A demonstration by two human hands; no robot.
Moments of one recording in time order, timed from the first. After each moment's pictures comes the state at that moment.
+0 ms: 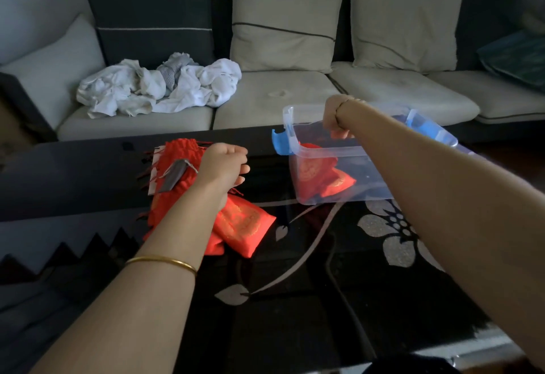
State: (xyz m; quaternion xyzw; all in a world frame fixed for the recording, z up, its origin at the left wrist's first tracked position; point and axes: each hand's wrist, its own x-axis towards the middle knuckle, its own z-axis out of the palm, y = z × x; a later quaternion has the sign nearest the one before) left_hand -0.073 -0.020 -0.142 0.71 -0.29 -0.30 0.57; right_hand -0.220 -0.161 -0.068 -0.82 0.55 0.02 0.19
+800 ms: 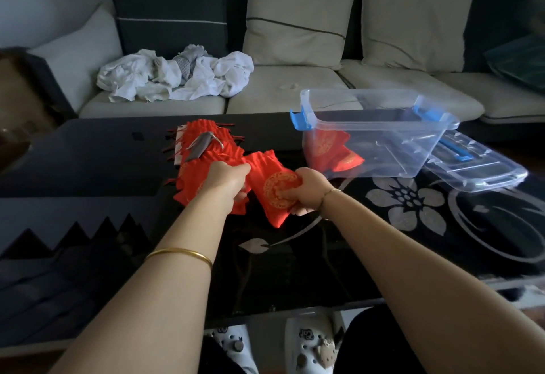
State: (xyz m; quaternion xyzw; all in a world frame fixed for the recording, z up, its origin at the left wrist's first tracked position) left_hand -0.074 0.048 -0.181 0.77 -0.19 -0.31 0.52; right_hand -0.210 -0.034 -0.201 -0.73 0.45 -0.13 0.50
